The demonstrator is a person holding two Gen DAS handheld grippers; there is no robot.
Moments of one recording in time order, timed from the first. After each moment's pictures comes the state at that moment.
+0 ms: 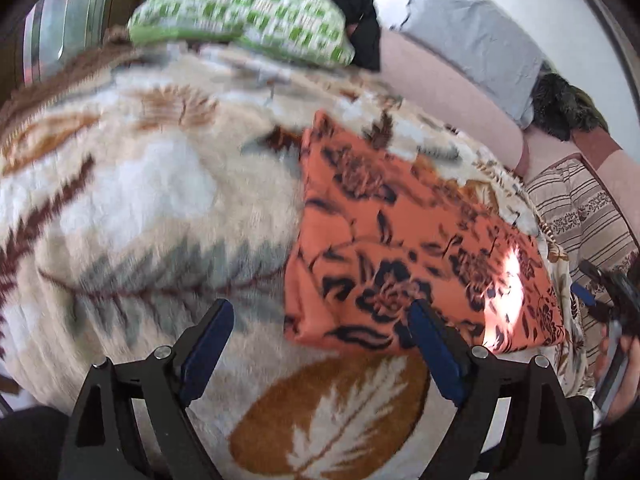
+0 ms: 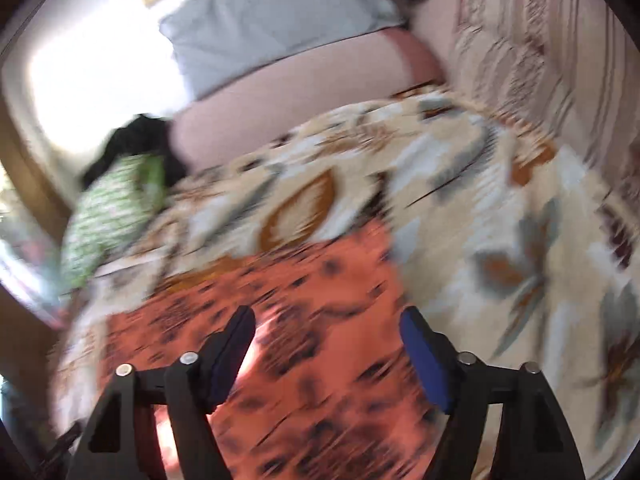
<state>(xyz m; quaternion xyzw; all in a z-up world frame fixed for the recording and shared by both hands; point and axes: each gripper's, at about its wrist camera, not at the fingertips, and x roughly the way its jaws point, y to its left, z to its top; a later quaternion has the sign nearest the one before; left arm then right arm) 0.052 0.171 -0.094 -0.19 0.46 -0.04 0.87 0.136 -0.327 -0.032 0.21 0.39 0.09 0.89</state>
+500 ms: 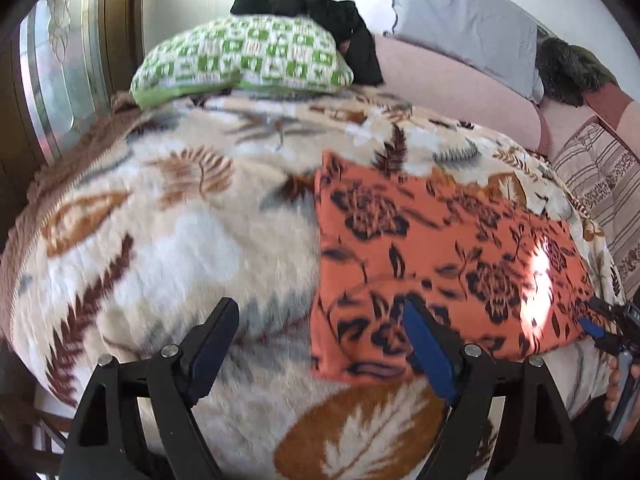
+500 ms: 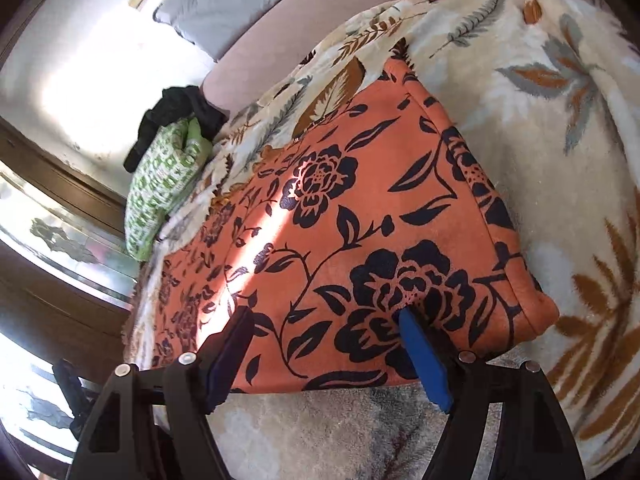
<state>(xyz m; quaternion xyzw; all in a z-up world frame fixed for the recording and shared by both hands) 0.067 0.152 -0.038 -0.07 0.42 0.00 0.91 0.104 -0.348 -0.116 0.33 0.43 0.14 0.83</state>
